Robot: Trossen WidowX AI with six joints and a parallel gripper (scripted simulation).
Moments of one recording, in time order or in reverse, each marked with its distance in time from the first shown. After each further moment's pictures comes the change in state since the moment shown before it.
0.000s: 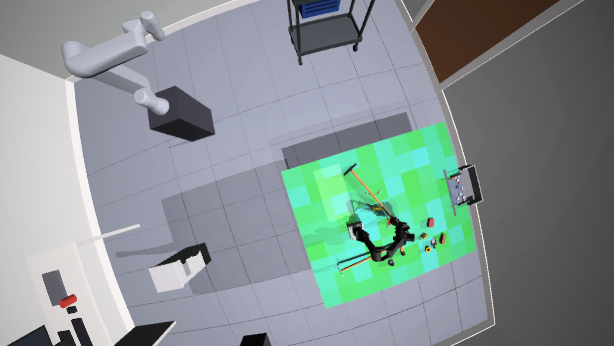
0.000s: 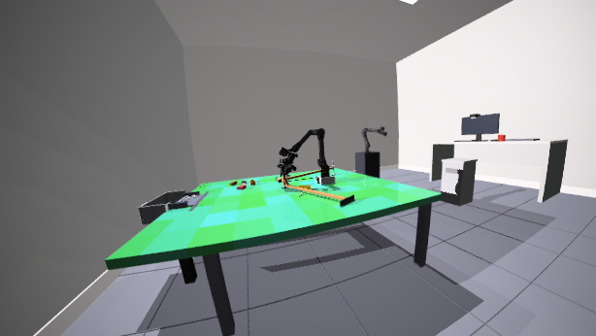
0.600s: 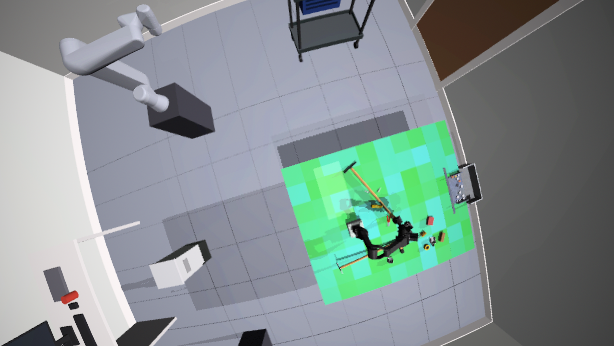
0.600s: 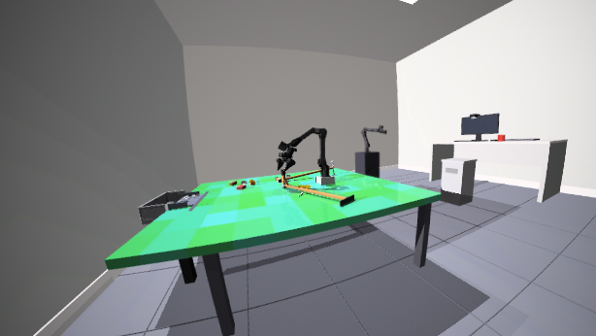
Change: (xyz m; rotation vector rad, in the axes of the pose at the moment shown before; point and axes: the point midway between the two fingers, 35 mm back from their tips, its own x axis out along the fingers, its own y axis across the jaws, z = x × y) arm -0.035 0.000 0.031 0.006 -0.005 -0.003
